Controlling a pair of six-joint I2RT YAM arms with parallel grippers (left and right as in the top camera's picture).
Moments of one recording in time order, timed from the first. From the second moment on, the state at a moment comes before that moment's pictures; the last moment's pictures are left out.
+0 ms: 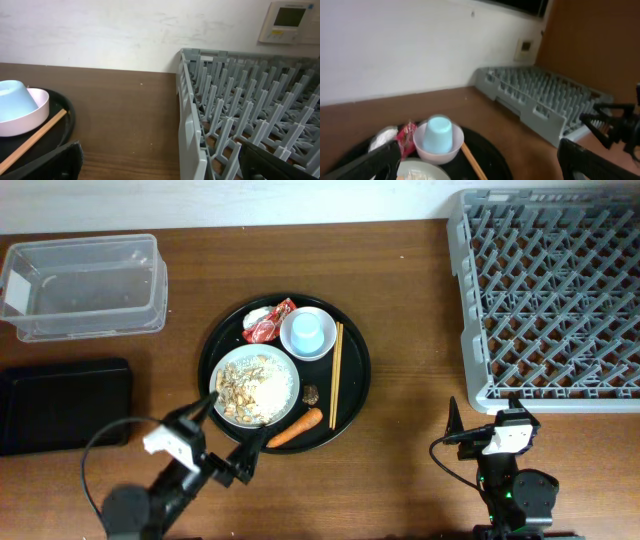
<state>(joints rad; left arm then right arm) 0.06 0.26 0.28 -0.02 0.71 -0.21 -0.06 0.01 0.01 -0.07 -0.08 -0.05</state>
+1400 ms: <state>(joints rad) -0.24 1.19 1.08 -0.83 0.44 -0.07 -0.06 0.01 0.01 -0.07 -0.08 -0.05</state>
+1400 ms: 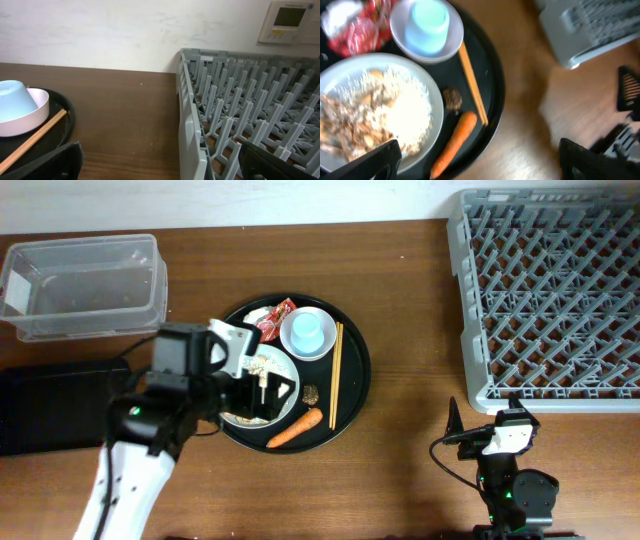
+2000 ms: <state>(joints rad) -0.28 1.32 1.08 -0.80 0.28 -0.07 -0.06 0.01 0.01 -0.07 -0.08 -0.05</state>
